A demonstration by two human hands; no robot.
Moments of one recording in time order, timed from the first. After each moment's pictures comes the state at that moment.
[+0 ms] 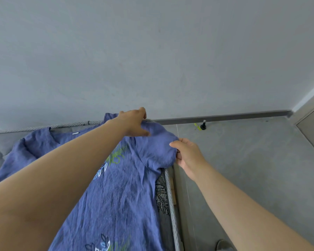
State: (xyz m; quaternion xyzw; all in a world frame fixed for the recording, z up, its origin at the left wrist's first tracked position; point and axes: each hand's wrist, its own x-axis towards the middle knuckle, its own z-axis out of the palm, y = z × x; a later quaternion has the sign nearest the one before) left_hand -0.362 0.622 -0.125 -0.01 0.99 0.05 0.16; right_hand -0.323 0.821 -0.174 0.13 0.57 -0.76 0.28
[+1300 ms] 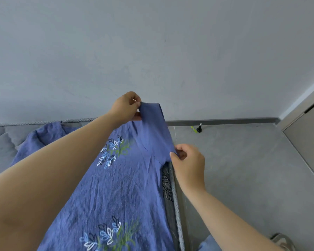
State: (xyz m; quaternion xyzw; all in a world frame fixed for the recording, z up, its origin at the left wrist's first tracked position) left_hand -0.329 0.601 -0.088 -0.17 0.81 0.57 -0.03; right_hand -0.249 0.818 -0.158 -0.06 0.86 -0.51 -0.08
